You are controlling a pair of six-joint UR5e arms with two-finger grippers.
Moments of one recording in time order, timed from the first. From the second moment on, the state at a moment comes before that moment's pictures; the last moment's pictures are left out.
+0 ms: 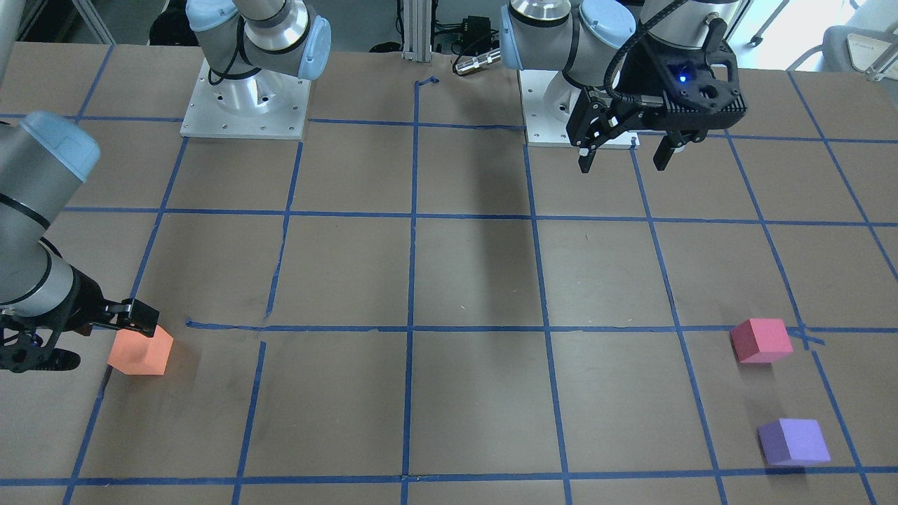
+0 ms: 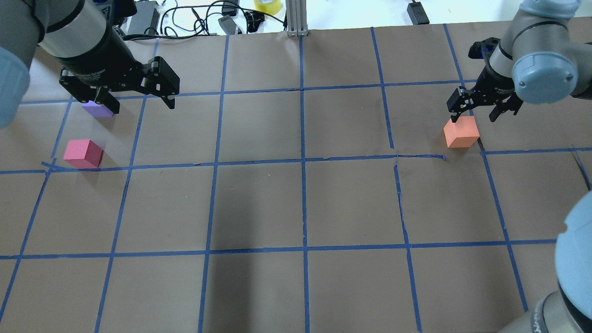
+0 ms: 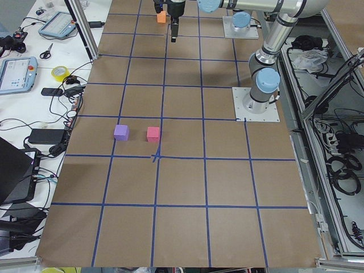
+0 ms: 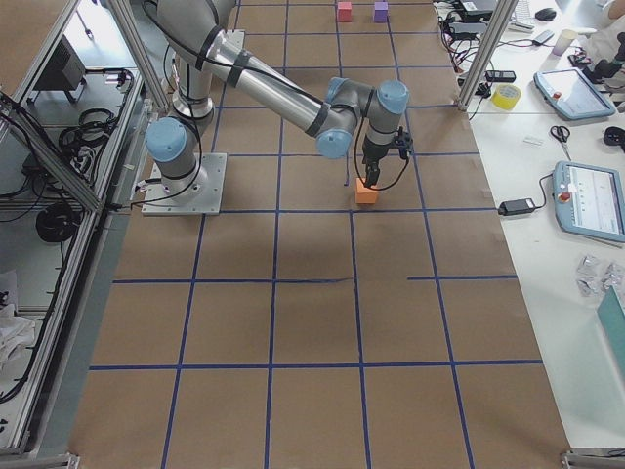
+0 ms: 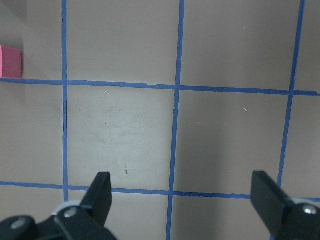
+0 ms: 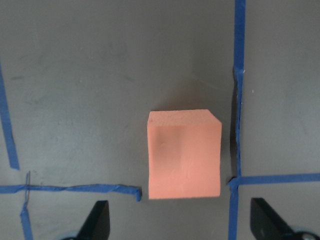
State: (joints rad) left arm -1.57 -1.50 -1.59 -1.52 1.60 -0.06; right arm 1.26 -1.17 1.69 -2.04 -1.59 -0.30
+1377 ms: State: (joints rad) left arm -1.57 -1.50 -1.59 -1.52 1.60 -0.06; right arm 1.26 -1.13 1.70 -2.10 -1.57 -0.37
